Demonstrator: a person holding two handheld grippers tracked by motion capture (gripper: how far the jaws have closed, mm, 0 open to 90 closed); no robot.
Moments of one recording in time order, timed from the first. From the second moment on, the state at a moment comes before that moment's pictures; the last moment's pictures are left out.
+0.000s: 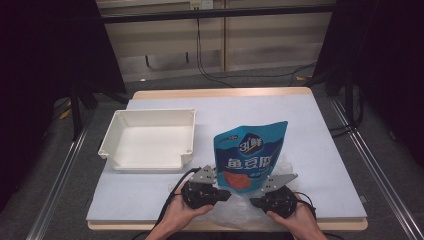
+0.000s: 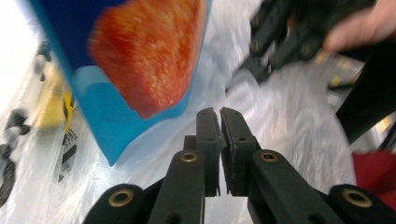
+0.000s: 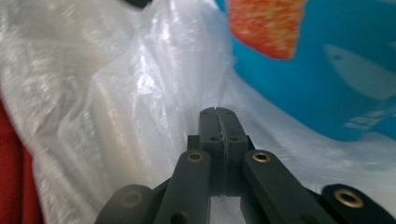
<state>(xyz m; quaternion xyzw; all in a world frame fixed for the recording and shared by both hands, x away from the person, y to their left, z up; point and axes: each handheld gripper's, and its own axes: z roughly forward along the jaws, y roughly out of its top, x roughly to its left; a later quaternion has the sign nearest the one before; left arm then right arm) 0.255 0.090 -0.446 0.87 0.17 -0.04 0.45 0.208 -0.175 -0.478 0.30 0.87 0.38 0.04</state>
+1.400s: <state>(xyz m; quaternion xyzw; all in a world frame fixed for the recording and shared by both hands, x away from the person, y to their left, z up) 0.253 0.111 -0.472 0.92 0.15 -0.01 0.35 0.192 -0.242 -0.475 0.36 0.86 0.36 0.10</state>
